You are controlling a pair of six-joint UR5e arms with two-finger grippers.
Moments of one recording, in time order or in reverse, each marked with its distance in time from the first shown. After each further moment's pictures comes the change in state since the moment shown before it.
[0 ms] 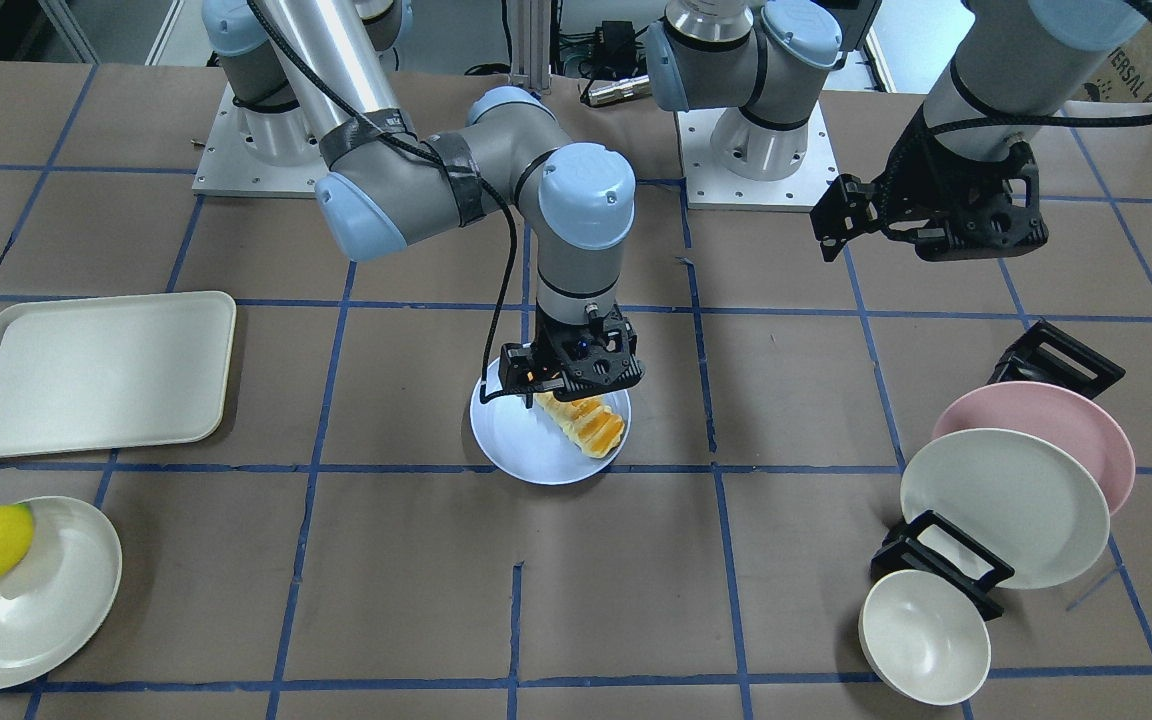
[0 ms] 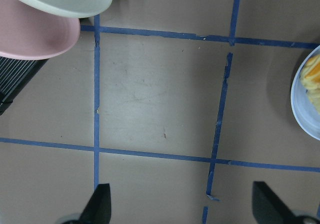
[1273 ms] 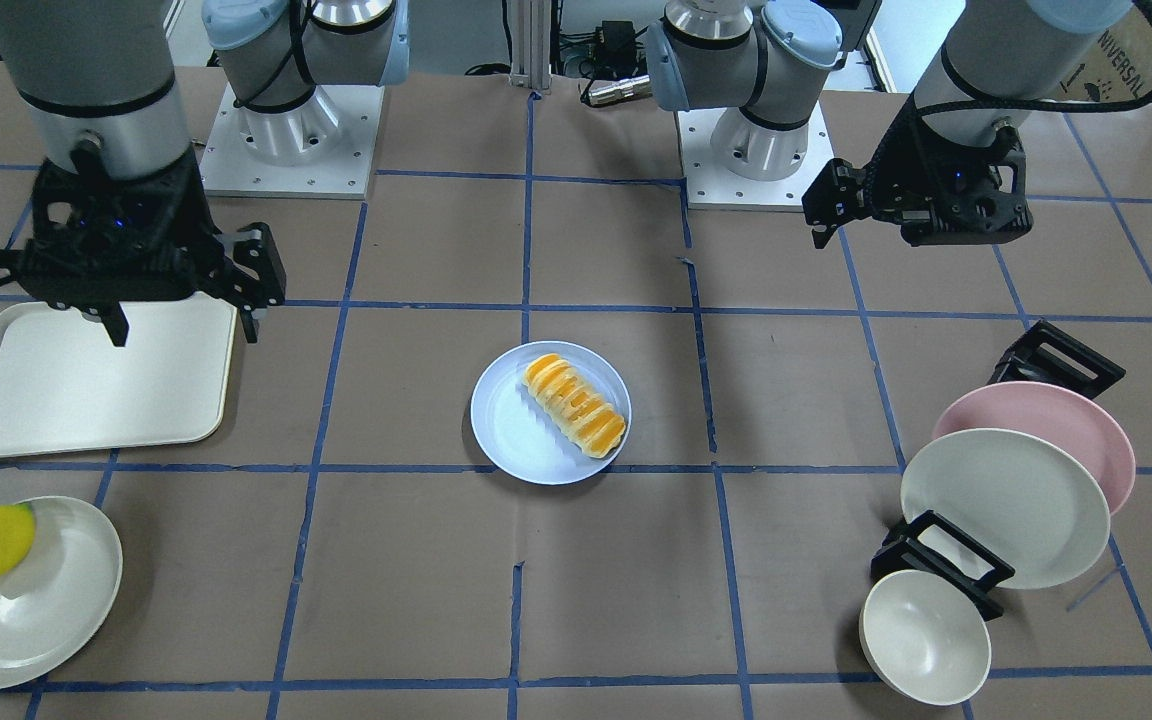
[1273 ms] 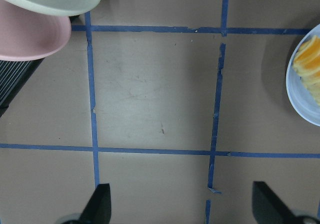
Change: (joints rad) left arm -0.005 0.040 -0.034 -0.003 -0.032 0.029; right arm -0.501 -0.373 -0.150 0.454 -0.071 -0.357
